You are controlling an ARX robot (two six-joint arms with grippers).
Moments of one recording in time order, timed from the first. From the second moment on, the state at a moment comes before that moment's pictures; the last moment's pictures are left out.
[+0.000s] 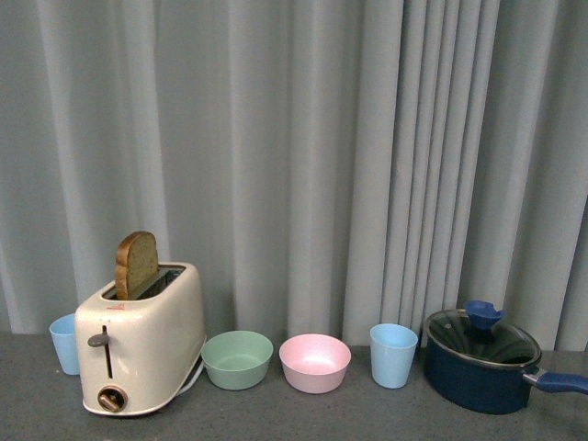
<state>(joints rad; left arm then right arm) 0.00 0.00 0.03 0.00 0.00 0.00 0.00 0.27 0.01 0.27 0.00 0.00</state>
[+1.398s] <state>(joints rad) 0.00 0.00 0.03 0.00 0.00 0.00 0.00 0.00 0.01 0.00 0.00 0.00</state>
